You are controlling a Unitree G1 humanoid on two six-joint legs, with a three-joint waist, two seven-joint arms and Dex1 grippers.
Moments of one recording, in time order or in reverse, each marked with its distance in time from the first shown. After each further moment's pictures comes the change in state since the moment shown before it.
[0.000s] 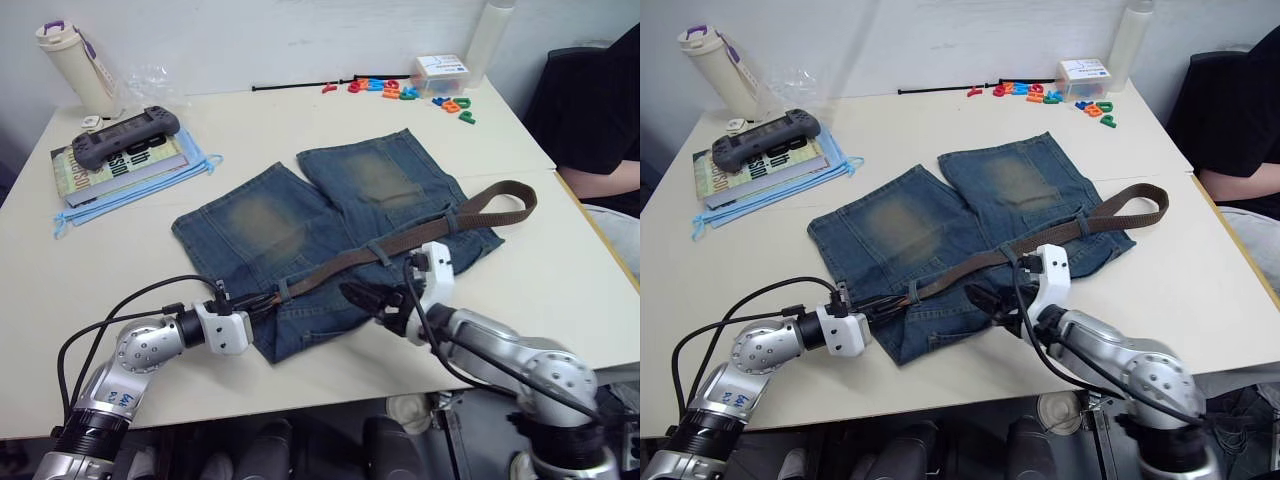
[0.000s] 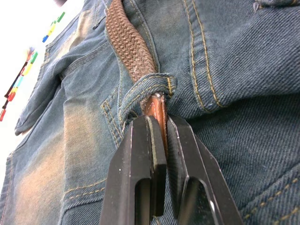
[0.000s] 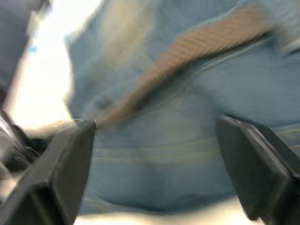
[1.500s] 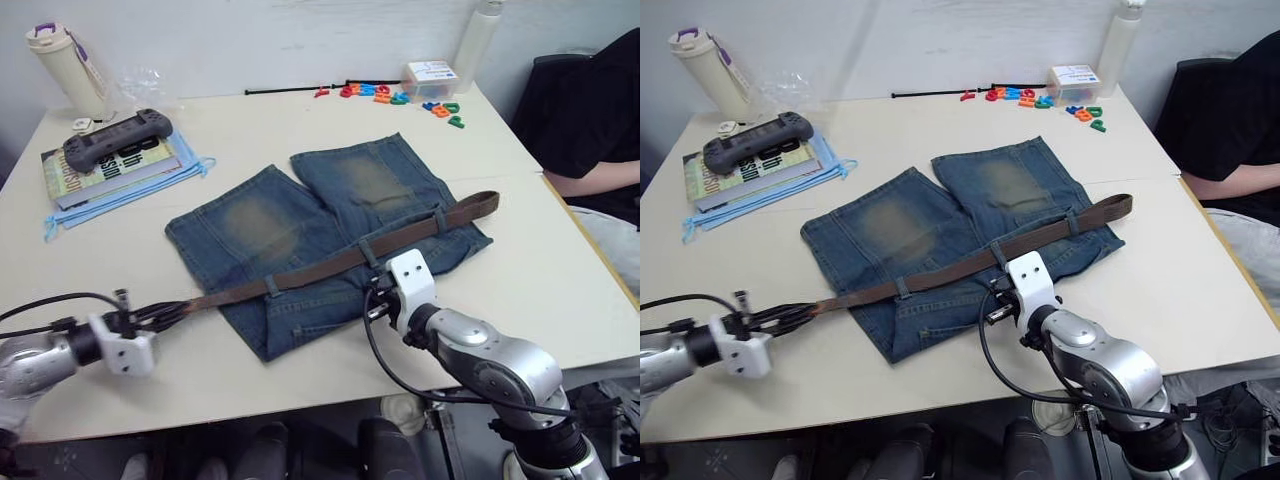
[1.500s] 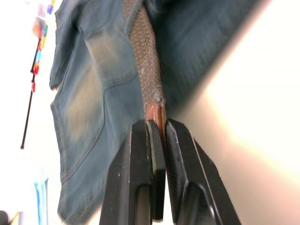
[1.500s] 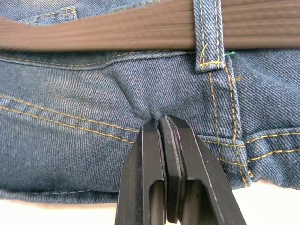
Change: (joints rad) left arm 0.133 0.355 0.245 0.391 0.056 -0.429 0.118; right arm -0.028 0.051 0.210 0.017 -0.868 0.048 0.382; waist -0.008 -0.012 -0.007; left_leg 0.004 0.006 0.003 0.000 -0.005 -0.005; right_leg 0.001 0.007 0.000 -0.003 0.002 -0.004
